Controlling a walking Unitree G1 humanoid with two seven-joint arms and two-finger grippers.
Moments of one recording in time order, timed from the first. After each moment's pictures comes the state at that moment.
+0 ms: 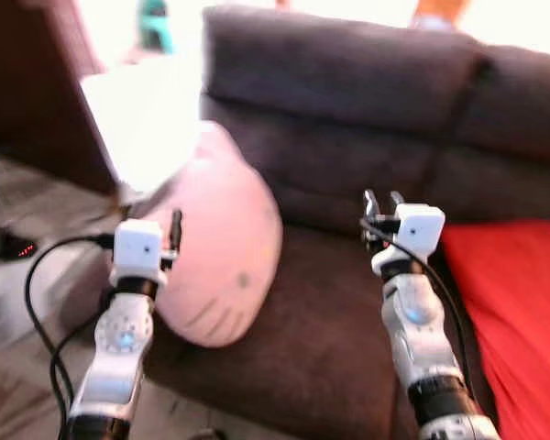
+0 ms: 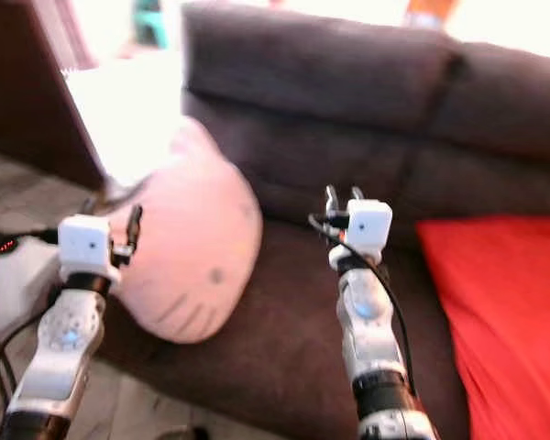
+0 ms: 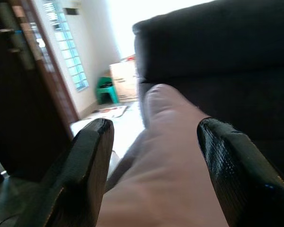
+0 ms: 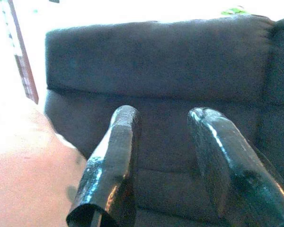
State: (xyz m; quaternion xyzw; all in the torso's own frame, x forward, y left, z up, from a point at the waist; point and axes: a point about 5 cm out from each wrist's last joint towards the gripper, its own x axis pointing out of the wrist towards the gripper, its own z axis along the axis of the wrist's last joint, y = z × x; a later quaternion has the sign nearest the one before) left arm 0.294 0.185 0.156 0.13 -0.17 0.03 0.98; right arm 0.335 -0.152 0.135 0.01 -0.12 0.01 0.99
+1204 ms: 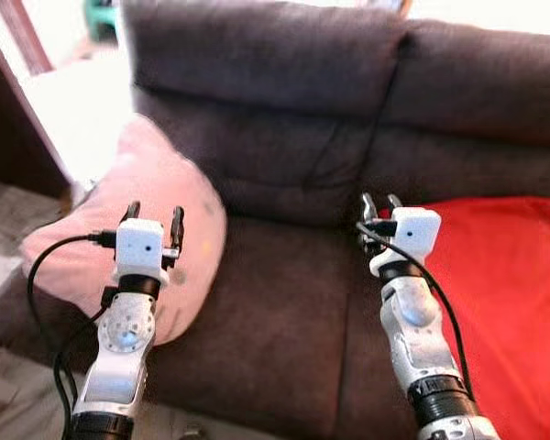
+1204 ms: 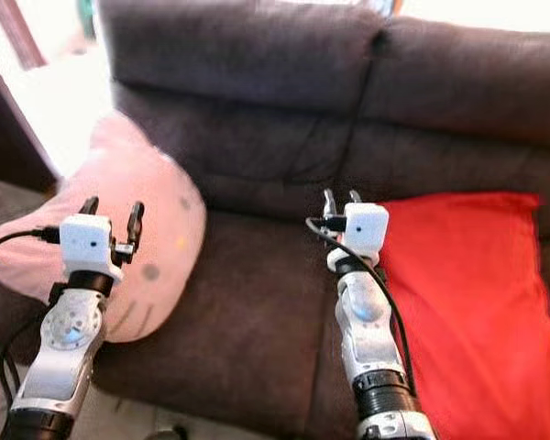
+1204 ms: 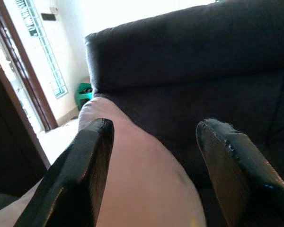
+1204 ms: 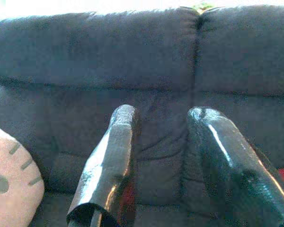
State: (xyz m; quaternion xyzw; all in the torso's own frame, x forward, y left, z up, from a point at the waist) left arm 0.295 0.181 0.158 0.12 -0.17 0.03 0.98; right arm 0.335 -0.150 0.131 0.00 -0.11 0.01 0.99
